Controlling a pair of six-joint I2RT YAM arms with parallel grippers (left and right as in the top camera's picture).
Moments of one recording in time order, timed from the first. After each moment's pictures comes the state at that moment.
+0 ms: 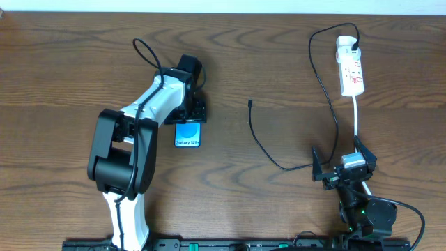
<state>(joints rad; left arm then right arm) -0.29 2.06 1.42 -0.89 0.01 -0.36 -0.08 0.01 0.01 -0.05 -0.29 -0.20</state>
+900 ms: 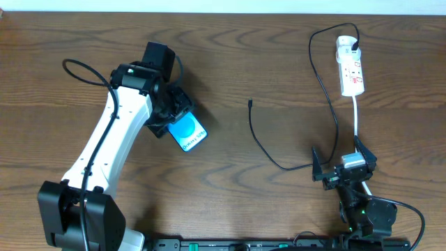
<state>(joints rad) -0.23 1.65 1.42 -1.18 0.19 -0.94 -0.08 0.01 0.01 -0.05 -0.29 -0.20</state>
